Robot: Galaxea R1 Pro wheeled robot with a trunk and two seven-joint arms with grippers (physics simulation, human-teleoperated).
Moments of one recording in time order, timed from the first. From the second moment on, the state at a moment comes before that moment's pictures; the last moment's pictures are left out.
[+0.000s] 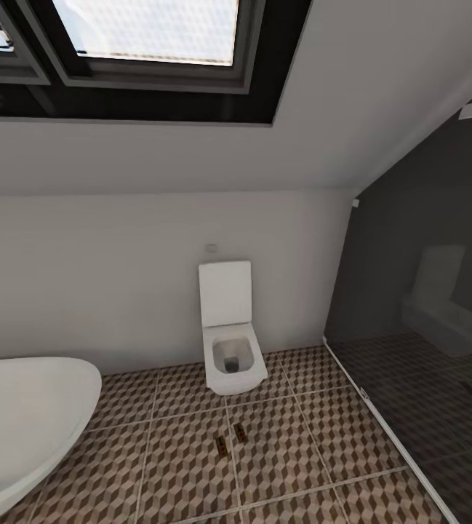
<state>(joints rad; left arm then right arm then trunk) -0.09 0.08 -0.46 -0.11 0.66 -0.08 0.19 -0.21 0.03 0.43 0.02 -0.52 -0.03 -0.26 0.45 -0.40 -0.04</state>
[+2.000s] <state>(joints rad) -0.09 0.07 -0.46 -0.11 0.66 -0.08 0.19 -0.21 0.03 0.43 0.02 -0.52 -0.03 -0.26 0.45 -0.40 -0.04</state>
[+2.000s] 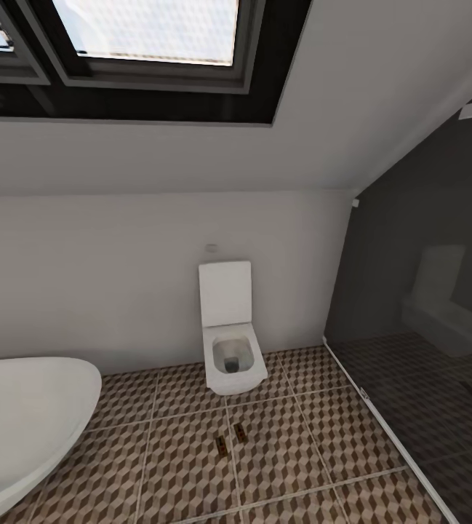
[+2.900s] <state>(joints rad) -0.09 0.07 -0.46 -0.11 0.66 -0.08 0.19 -0.21 0.03 0.43 0.02 -0.52 -0.03 -0.26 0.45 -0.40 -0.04</state>
